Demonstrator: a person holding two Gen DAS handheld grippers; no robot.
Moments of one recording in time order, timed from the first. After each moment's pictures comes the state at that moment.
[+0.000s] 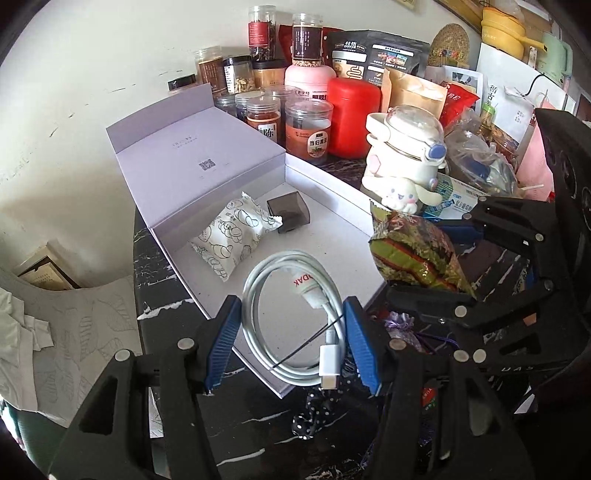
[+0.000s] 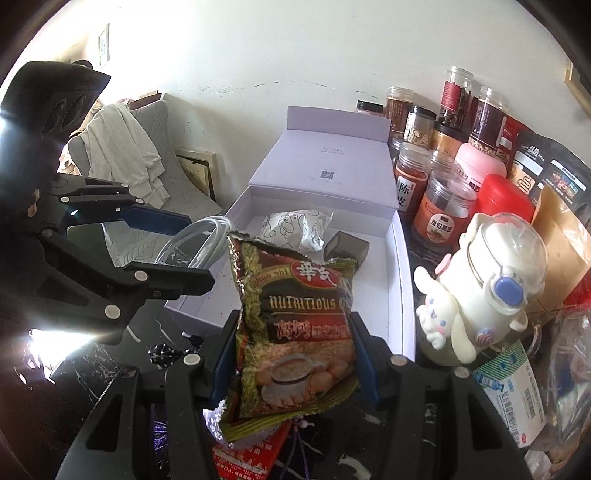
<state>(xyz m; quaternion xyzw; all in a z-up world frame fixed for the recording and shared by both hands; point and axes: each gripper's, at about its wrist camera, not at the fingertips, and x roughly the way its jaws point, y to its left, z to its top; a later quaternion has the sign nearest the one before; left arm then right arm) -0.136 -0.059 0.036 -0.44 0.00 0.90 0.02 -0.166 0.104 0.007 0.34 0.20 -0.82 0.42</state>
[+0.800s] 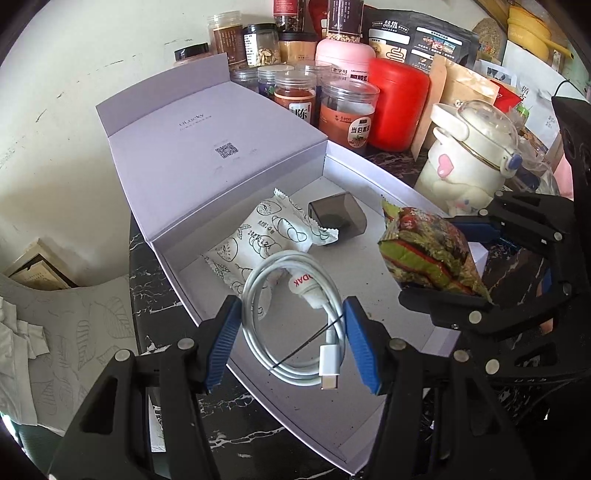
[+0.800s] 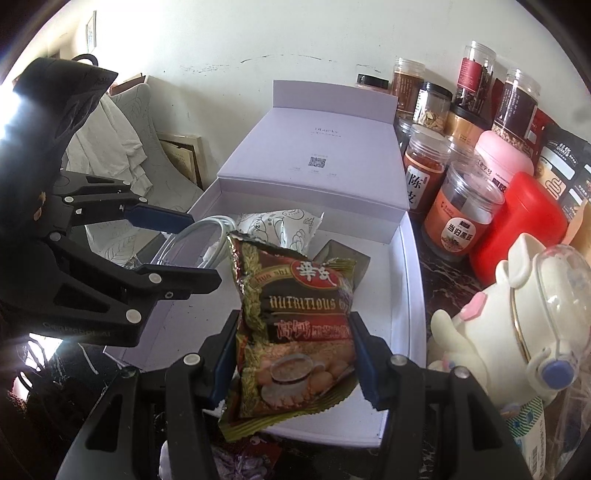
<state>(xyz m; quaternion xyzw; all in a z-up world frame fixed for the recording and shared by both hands) -0.206 -0.106 -0.013 -0.47 -0.01 0.88 0.01 -0.231 0.060 -0.027 0.38 0.21 -0.81 0.40</state>
